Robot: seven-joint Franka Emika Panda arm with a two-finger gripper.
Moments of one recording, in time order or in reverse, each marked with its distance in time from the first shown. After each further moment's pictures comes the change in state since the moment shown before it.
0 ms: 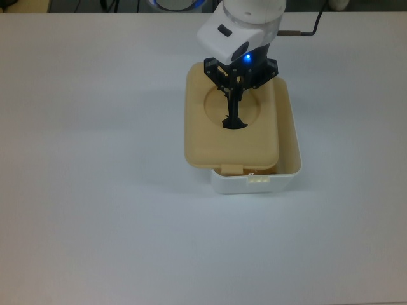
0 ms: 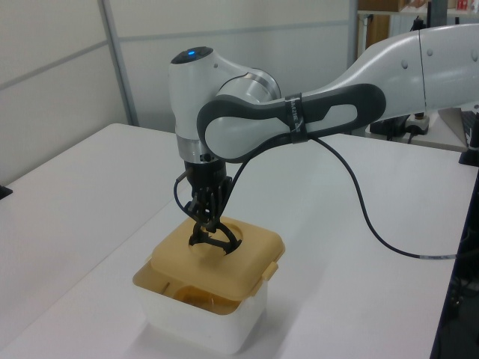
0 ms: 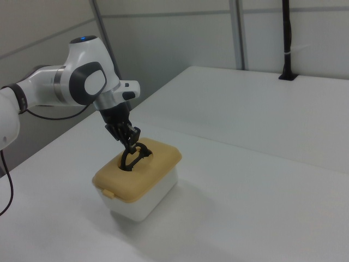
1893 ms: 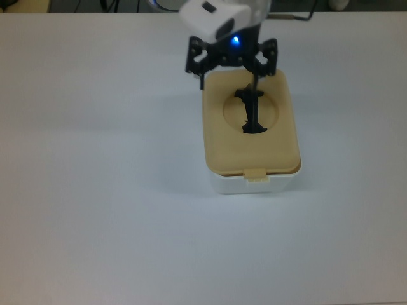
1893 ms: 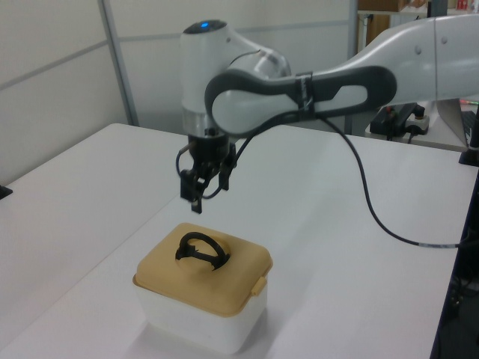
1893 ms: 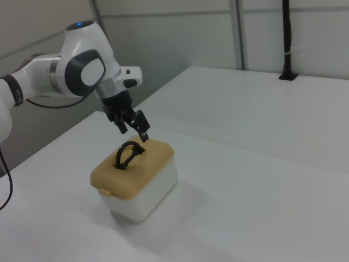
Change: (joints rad) arm -0.035 -0.056 -0.021 0.023 0.016 0.006 -0.022
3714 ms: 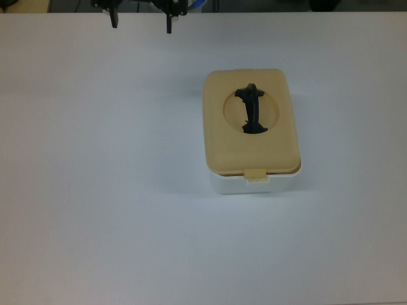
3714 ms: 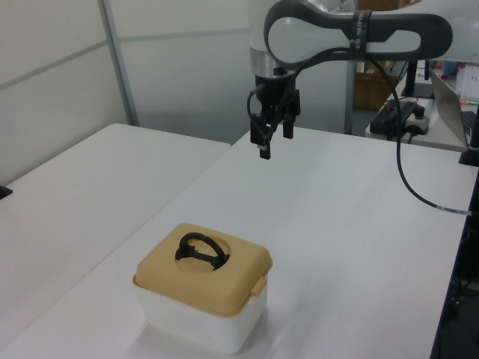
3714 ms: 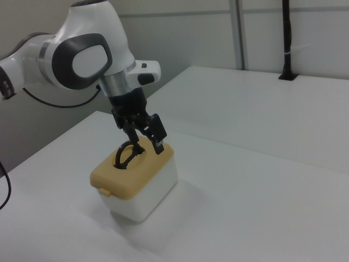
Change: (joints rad) arm -0.212 -0.190 -0.007 -0.083 0.002 -0.185 -0.194
